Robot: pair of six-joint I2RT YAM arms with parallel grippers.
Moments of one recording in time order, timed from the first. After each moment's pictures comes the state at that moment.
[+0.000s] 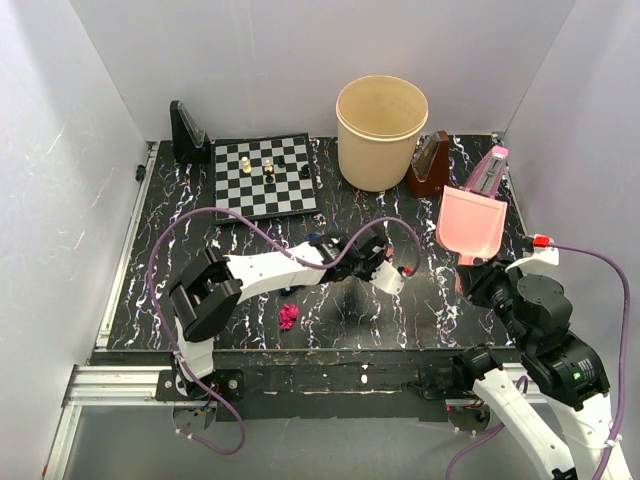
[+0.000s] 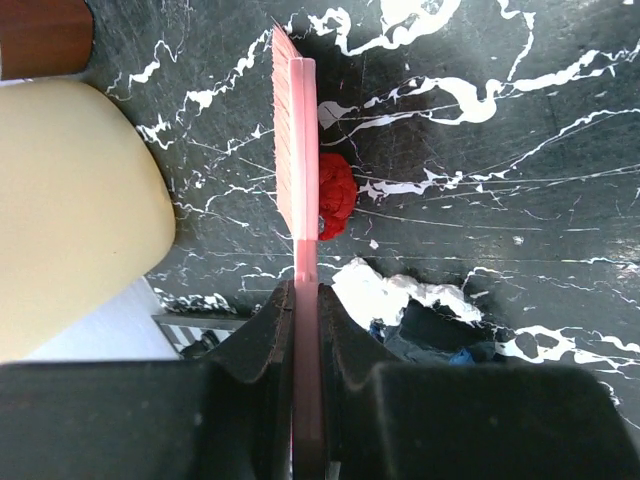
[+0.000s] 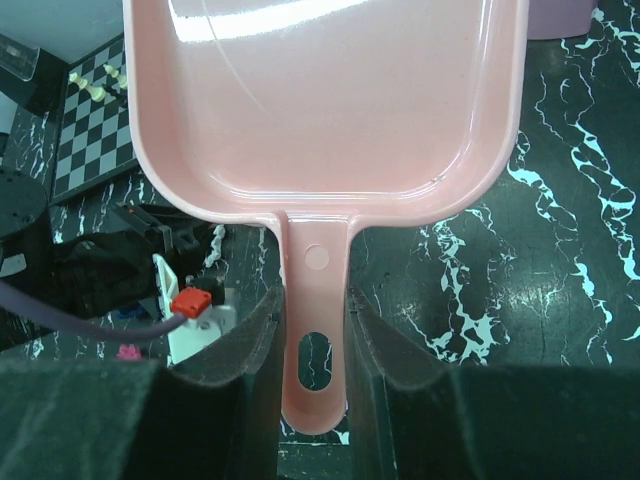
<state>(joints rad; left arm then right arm) -1.04 1.87 1.36 -0.37 -0.16 1.13 0.45 0.32 0.88 -0.90 0.27 0.54</state>
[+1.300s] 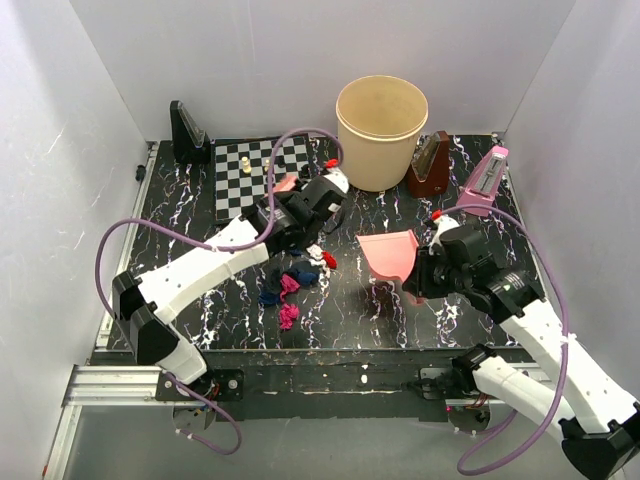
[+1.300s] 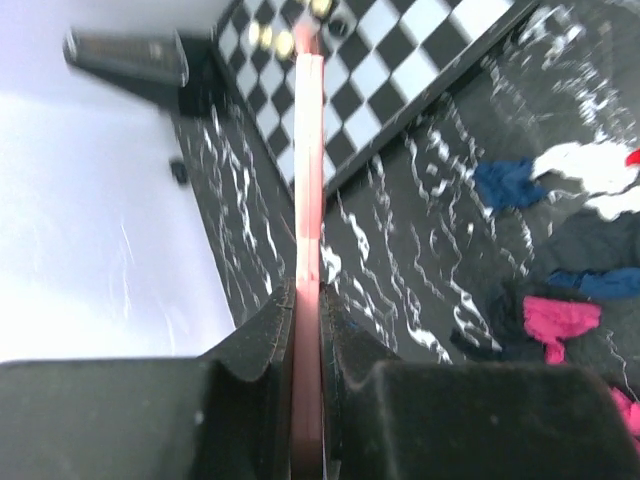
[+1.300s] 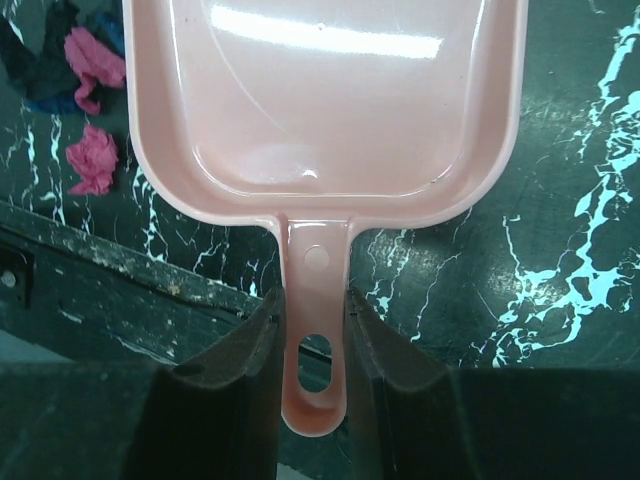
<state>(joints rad) -0.95 1.56 1.56 -0.82 -0.83 0.27 0.56 0.79 0.87 -0.89 -0.07 0.45</state>
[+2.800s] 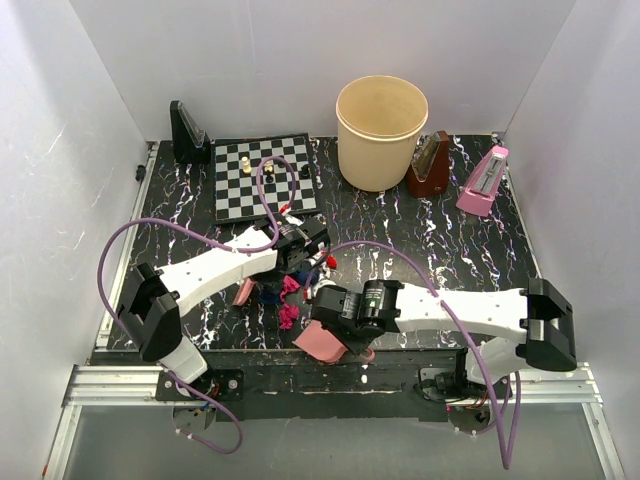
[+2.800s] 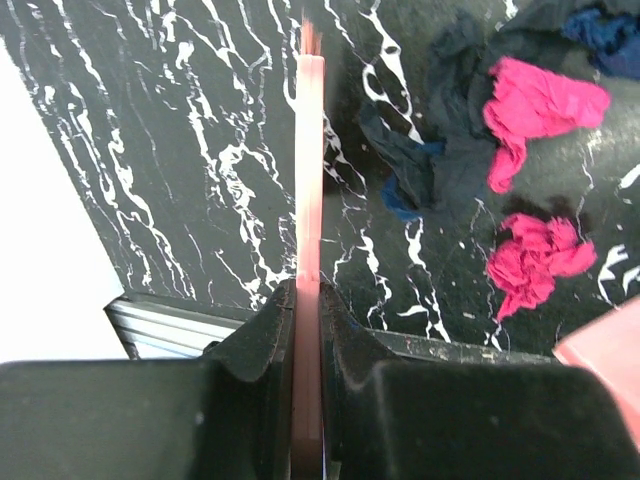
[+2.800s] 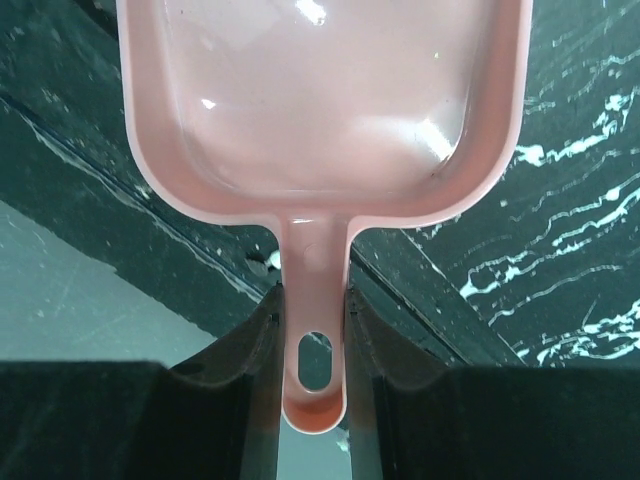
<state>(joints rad) -0.89 1.59 1.31 -1.31 -0.61 -0.57 1.38 1.42 1.10 -1.00 0.12 0.47</state>
